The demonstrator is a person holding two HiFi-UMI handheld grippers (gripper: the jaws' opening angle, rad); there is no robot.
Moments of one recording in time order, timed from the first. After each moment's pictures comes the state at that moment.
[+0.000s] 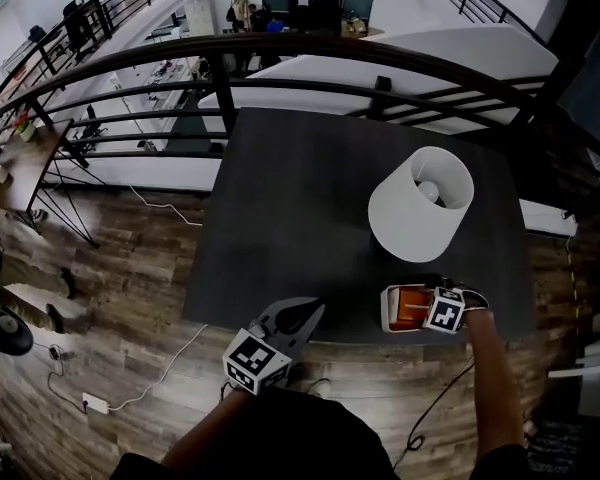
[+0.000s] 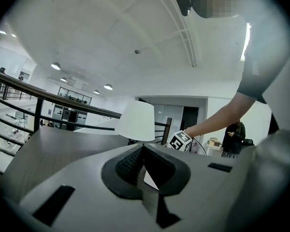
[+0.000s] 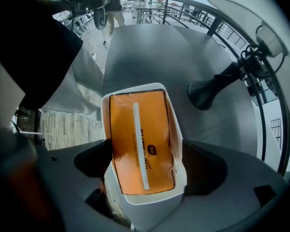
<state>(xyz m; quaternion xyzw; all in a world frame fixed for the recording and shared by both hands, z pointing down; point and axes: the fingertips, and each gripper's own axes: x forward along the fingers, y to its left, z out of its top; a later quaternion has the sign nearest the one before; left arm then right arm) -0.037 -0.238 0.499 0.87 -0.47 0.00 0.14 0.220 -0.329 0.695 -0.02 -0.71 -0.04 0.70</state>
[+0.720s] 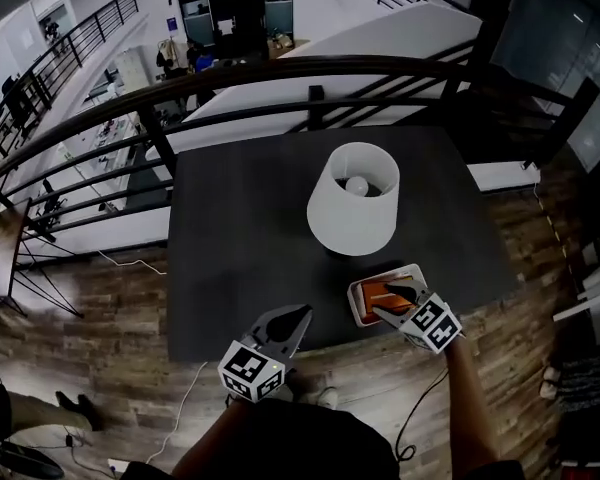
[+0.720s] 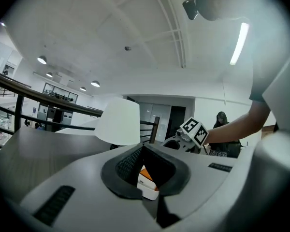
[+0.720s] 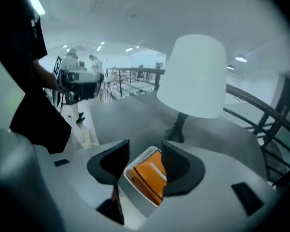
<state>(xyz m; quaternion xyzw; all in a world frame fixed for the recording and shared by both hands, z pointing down) 0.011 -0.253 0.489 0.91 -0.40 0.00 0.14 0.157 -0.304 0.577 0.23 -0.90 0.06 0.37</state>
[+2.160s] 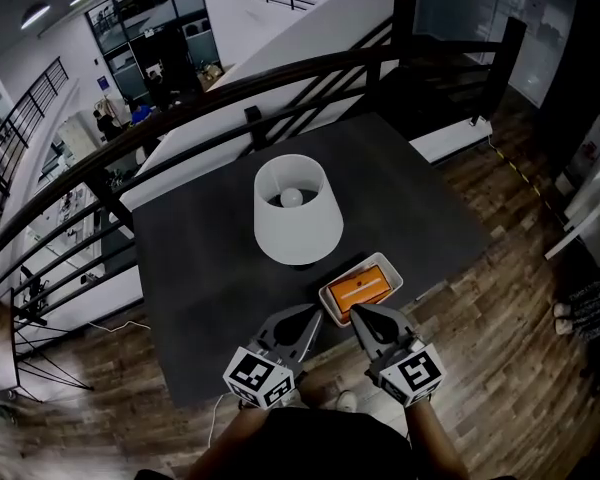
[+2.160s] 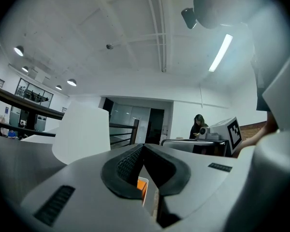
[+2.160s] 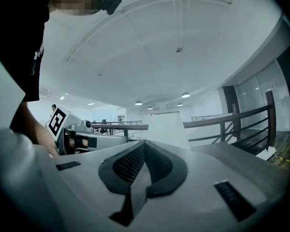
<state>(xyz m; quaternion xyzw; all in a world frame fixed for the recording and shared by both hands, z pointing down) 0.097 -0.263 0.443 0.96 -0.28 -0.01 0.10 0.150 -0.248 0.432 0.47 -0.88 0.04 0.00</state>
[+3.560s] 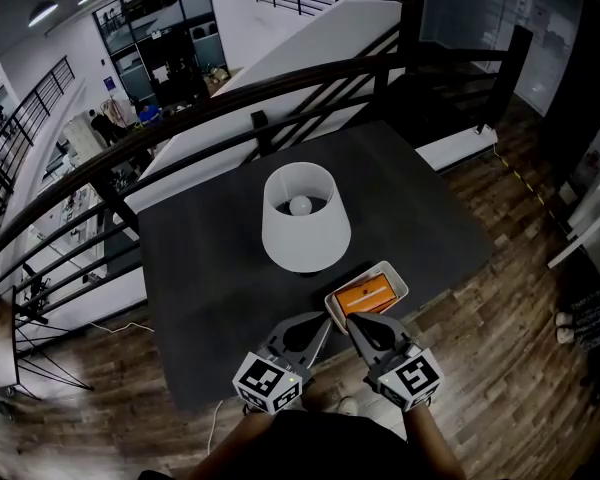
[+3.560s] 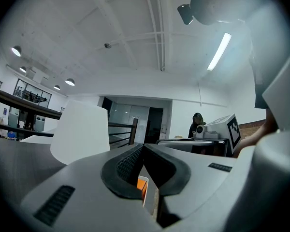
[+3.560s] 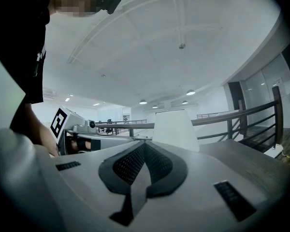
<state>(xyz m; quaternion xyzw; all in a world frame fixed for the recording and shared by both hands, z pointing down) 0.099 -0.262 0.447 0.96 -0.27 -0.01 0.09 0.129 -0.251 0.438 0.44 -0.90 0.05 0.01</state>
